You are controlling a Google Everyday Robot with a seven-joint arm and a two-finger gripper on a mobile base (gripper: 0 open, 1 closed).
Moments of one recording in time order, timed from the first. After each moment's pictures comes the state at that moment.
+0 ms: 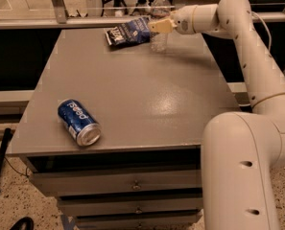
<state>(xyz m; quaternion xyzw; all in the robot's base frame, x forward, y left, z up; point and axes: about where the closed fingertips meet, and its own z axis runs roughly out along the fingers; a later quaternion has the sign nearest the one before) 0.864 -0.076 0.904 -0.39 0.69 0.27 0.54</state>
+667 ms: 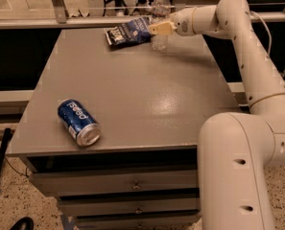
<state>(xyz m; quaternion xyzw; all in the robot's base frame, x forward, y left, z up) 0.866 -0.077 0.898 -0.39 0.70 0.27 0.53</state>
